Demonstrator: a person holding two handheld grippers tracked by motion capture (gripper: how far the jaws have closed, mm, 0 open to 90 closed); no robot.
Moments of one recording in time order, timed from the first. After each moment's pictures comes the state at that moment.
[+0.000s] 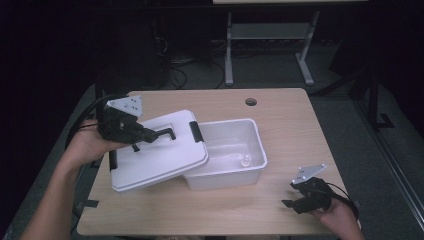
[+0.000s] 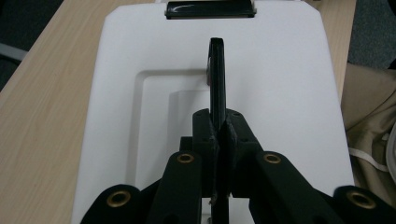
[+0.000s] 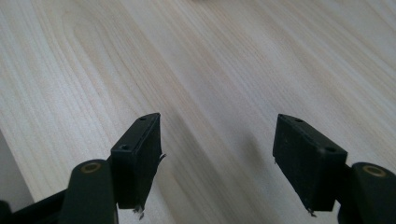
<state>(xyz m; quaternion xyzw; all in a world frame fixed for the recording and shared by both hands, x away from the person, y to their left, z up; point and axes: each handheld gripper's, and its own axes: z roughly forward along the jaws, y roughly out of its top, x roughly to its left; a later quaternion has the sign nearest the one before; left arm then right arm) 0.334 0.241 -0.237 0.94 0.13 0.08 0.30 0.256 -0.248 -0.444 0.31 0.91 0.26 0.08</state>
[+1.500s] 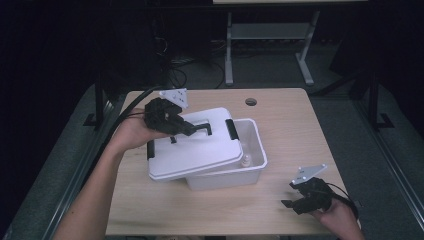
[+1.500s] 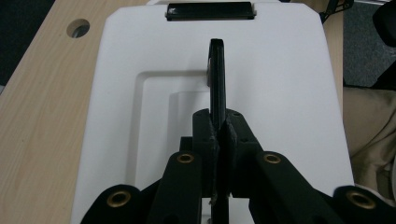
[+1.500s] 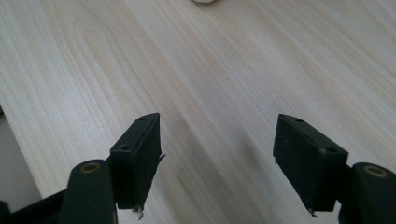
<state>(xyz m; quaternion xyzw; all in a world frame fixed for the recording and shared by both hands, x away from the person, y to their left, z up) 0.367 0.154 -0.244 0.95 0.08 0.06 0.30 0.254 -0.246 -0.442 0.31 0.91 0.27 0.08</state>
